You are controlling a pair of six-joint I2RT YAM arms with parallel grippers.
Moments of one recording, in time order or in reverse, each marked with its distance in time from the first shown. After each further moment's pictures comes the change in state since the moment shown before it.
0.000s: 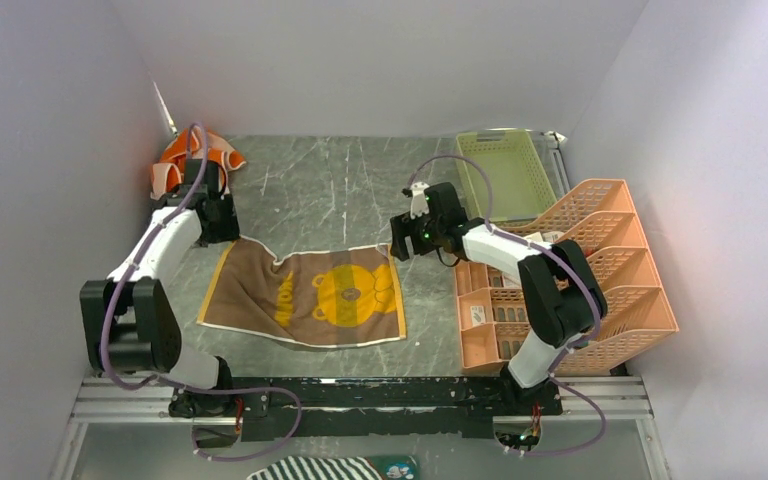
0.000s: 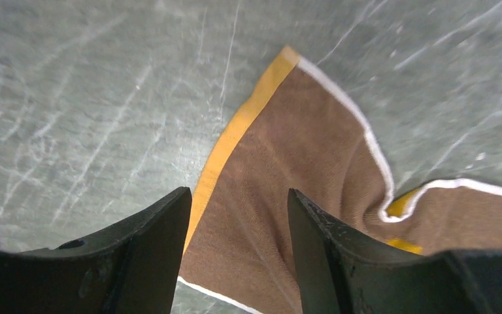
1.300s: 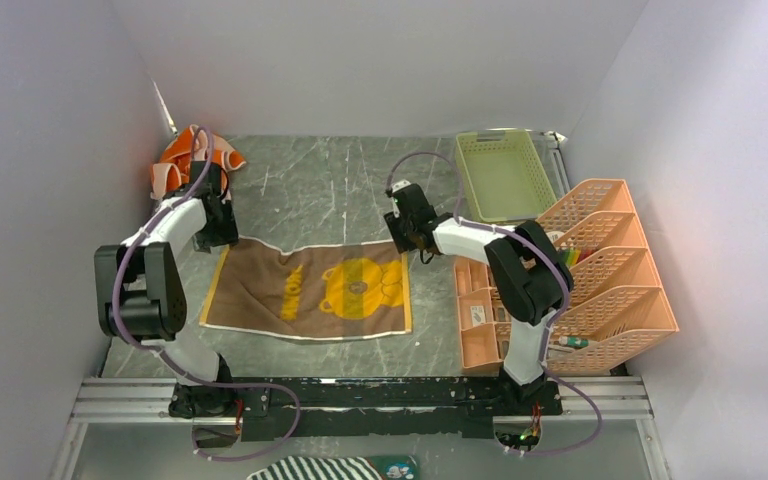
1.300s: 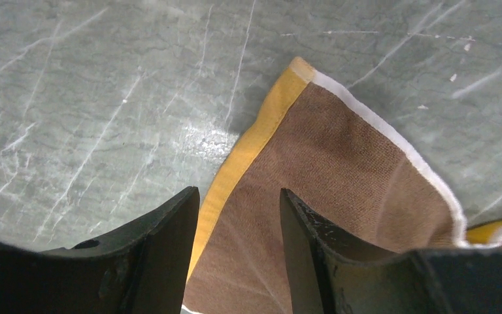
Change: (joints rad) left arm 0.036 0.184 0.004 0.037 -0.003 -0.008; right arm 0.126 0.214 0.144 -0.024 0.412 -0.041
